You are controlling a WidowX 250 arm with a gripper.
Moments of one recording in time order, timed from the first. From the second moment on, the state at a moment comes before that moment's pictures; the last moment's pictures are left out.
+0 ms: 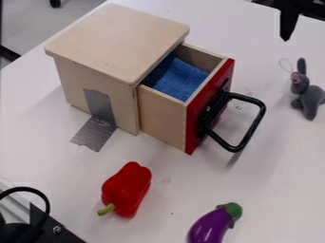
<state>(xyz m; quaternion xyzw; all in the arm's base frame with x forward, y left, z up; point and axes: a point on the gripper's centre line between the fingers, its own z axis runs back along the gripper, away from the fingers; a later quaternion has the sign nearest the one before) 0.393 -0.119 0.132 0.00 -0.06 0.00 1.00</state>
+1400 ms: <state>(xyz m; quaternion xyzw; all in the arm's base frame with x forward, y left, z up) 0.305 -0.074 0.041 0.06 -0.01 -0.01 1.00</state>
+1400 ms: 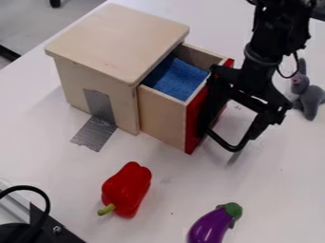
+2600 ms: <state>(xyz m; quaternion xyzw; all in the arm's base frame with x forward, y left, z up) 0.310 -0.063 0.008 0.06 0.05 0.02 1.00</state>
